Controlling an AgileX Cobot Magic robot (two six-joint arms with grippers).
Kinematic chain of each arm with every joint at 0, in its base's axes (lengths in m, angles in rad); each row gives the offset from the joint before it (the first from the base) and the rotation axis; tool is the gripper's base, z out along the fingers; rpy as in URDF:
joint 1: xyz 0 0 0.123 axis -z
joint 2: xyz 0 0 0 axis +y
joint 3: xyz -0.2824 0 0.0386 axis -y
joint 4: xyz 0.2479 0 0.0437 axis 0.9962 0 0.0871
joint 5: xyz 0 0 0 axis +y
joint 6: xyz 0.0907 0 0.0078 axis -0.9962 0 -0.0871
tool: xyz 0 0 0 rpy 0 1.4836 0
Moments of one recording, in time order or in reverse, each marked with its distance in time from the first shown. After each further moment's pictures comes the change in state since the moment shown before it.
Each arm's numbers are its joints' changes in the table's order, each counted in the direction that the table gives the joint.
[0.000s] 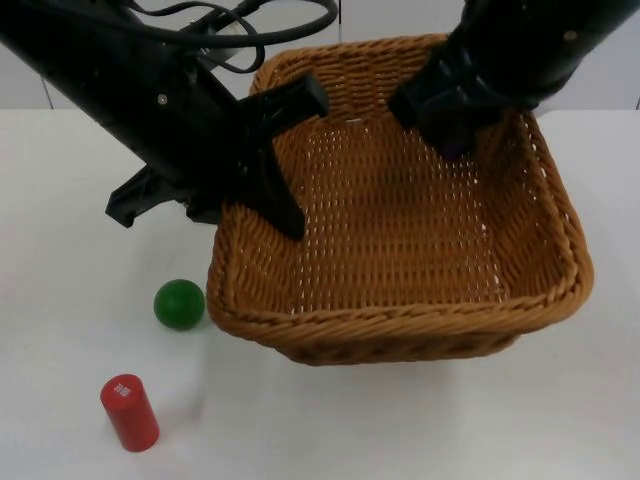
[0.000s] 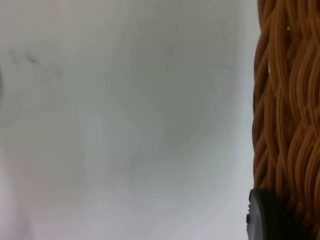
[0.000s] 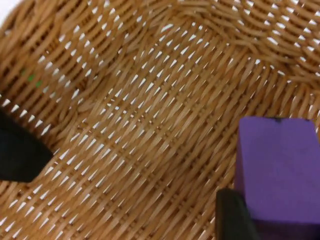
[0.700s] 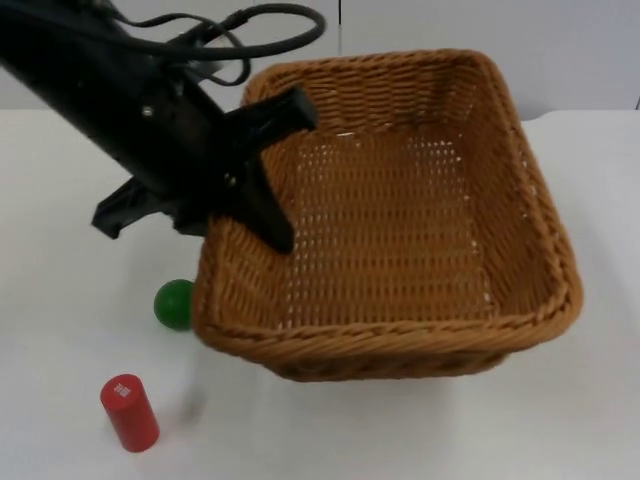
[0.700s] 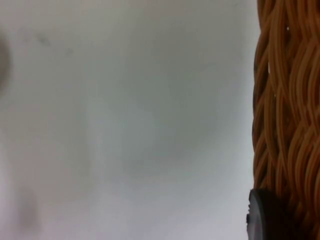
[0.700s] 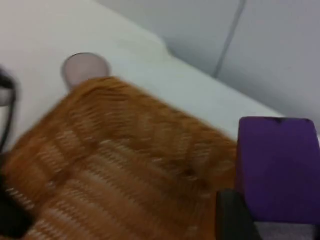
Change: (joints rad) right arm 0.014 -0.274 0.000 -0.104 0.004 -0.062; left arm -0.005 -0.009 -0.021 0.008 0.009 0.000
